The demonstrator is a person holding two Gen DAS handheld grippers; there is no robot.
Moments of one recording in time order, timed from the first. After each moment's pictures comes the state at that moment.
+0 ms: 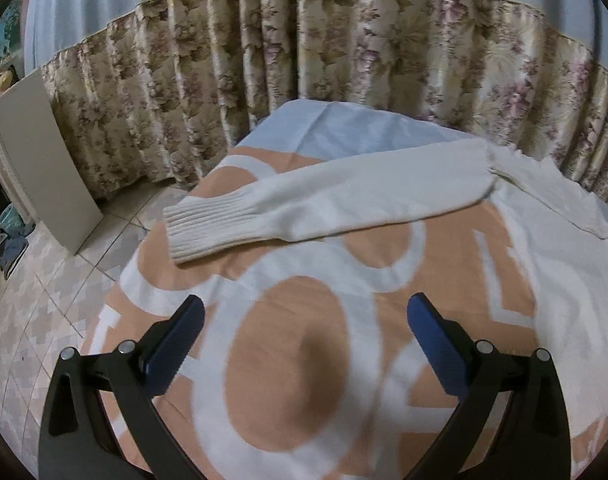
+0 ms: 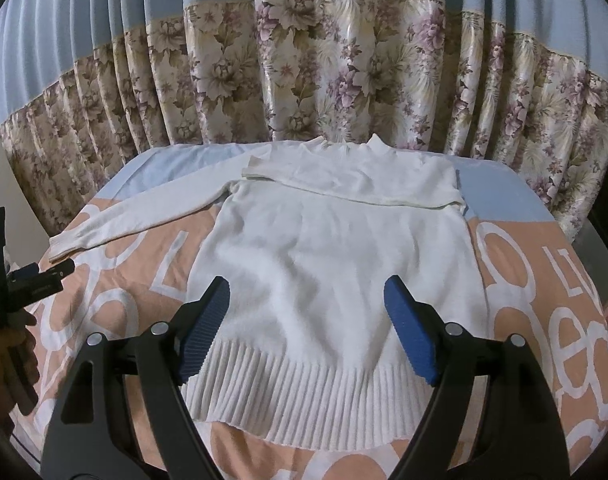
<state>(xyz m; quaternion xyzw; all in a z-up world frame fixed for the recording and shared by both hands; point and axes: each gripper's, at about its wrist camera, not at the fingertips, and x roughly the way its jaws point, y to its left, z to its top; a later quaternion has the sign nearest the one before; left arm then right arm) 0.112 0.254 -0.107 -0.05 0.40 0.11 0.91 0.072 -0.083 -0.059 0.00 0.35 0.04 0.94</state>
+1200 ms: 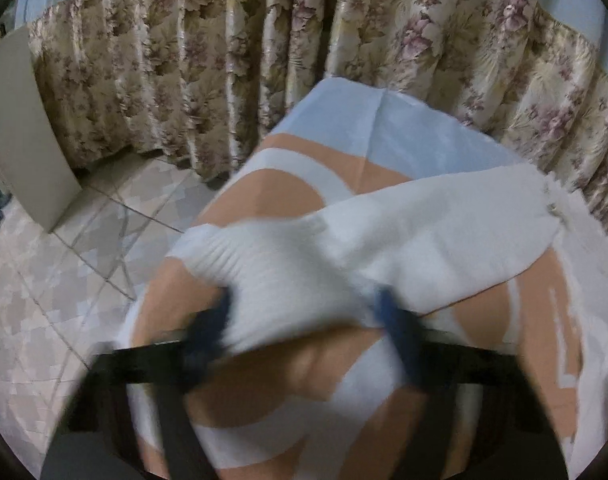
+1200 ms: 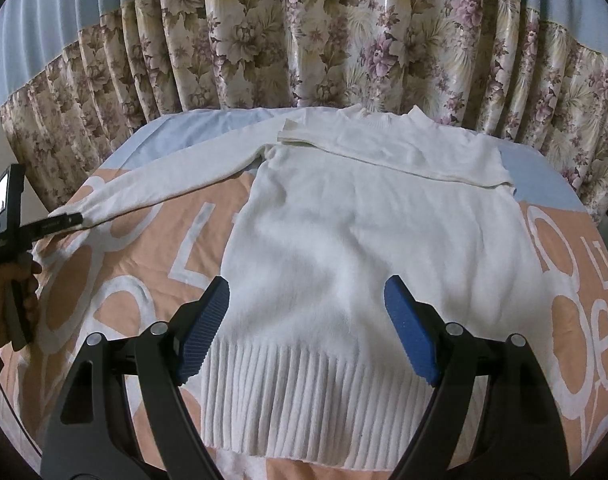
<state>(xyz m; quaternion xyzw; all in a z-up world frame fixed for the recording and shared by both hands) 0.185 0.354 -0.143 -0.12 0.43 0.07 0.89 0.103 -0.024 -0.099 0.00 0.39 0.06 0.92</state>
